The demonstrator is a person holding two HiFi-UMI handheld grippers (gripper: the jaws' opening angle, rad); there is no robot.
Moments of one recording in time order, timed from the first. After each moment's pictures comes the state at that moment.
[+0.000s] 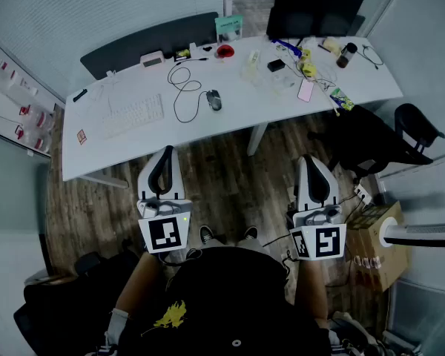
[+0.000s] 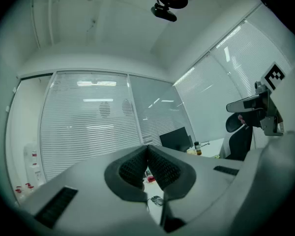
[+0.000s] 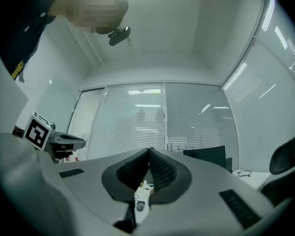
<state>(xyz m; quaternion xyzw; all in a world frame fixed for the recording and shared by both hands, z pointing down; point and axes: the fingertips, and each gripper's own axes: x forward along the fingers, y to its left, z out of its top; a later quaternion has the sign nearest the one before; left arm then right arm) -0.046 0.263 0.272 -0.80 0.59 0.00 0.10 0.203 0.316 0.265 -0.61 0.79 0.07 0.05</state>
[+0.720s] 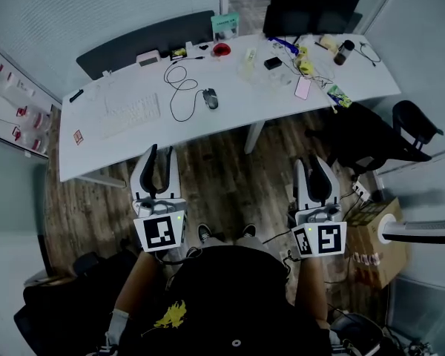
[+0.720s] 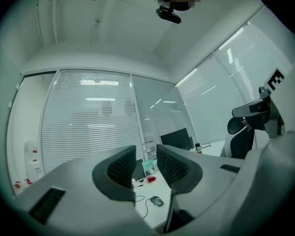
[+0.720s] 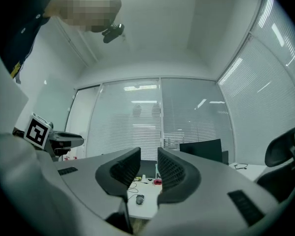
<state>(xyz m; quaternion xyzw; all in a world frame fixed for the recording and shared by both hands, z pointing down) -0.055 0.263 0.284 -0.80 0.59 -0.01 0.10 0.219 0.319 0.285 -0.62 0.78 0.03 0.04</state>
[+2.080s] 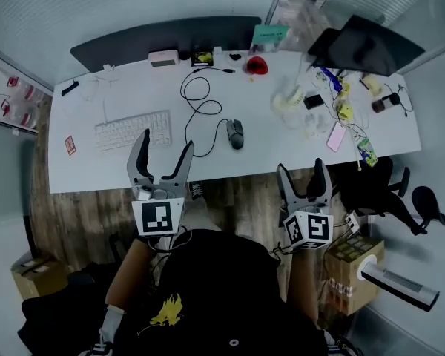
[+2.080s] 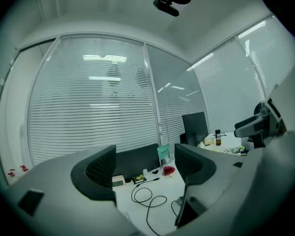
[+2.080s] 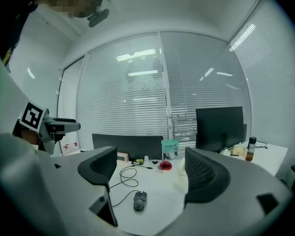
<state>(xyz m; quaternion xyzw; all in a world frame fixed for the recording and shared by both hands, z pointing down) -0.147 -0.077 0.364 -0.79 0.61 -0.04 0.03 0.136 -0.042 0.414 -0.61 0.79 -0.09 -0.06</state>
